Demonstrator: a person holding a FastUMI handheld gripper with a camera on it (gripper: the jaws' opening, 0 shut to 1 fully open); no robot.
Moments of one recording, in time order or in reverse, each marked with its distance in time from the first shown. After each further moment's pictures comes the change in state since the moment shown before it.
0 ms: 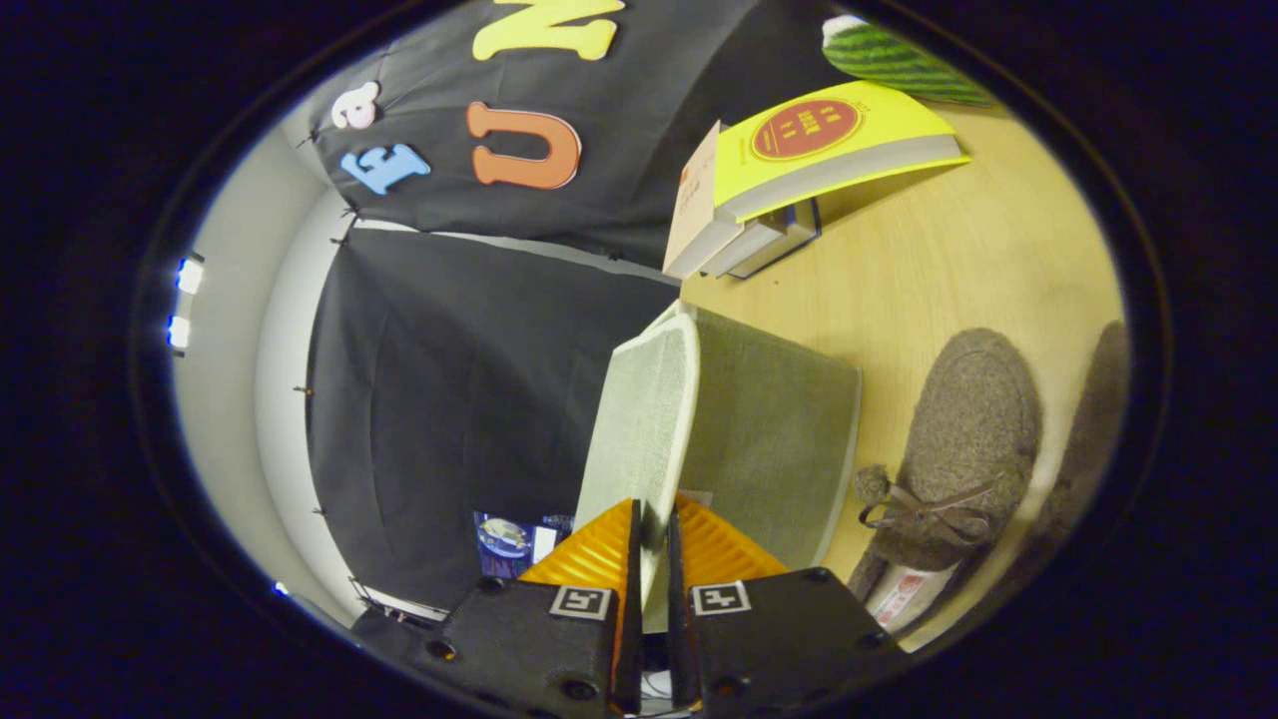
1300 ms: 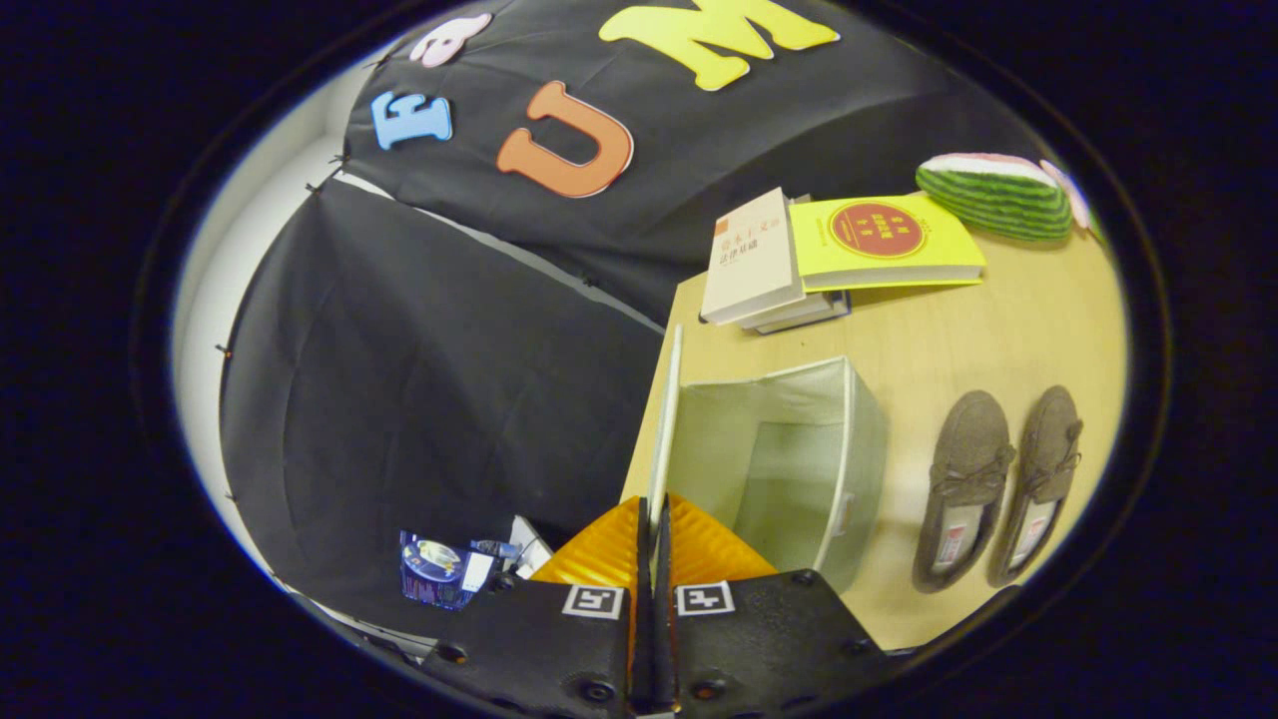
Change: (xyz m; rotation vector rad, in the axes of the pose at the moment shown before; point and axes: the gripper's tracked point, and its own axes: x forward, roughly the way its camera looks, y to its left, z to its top) arm 0.039 0.152 0.002 -0.145 -0.146 -0.337
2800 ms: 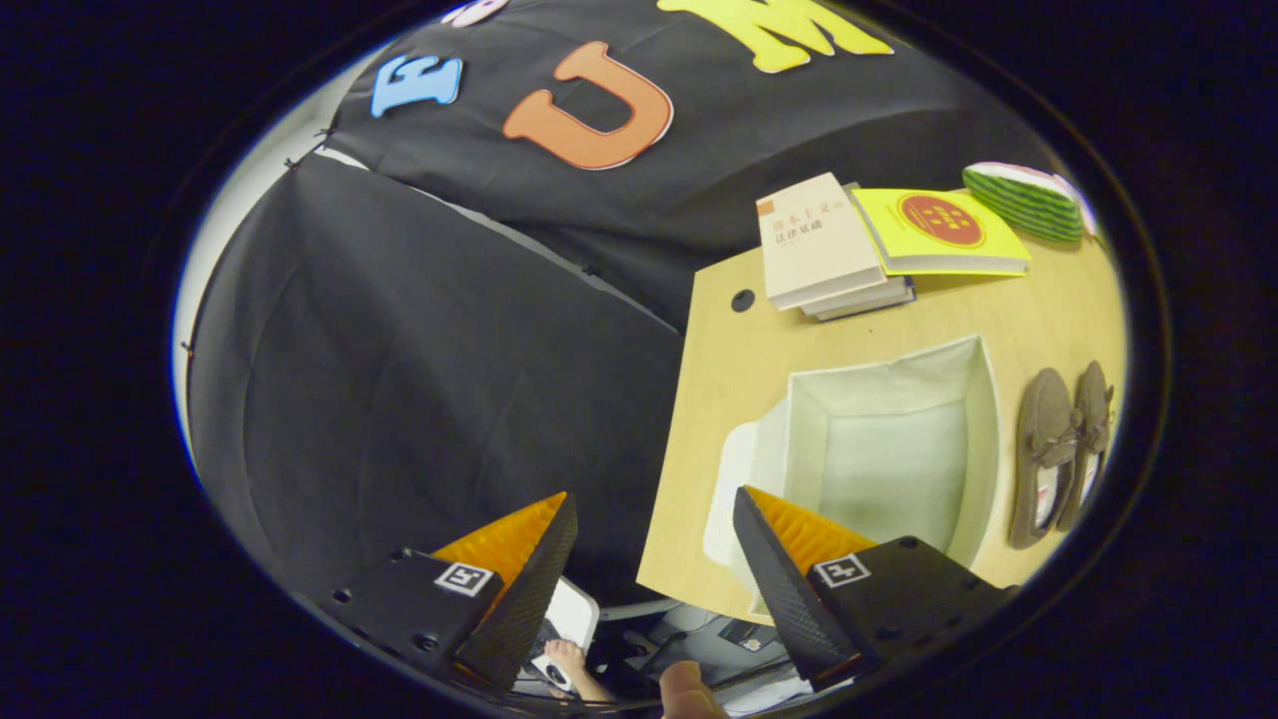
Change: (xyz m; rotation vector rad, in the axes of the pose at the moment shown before) arm 0.098 0.091 -0.023 0.015 0.017 -0.107
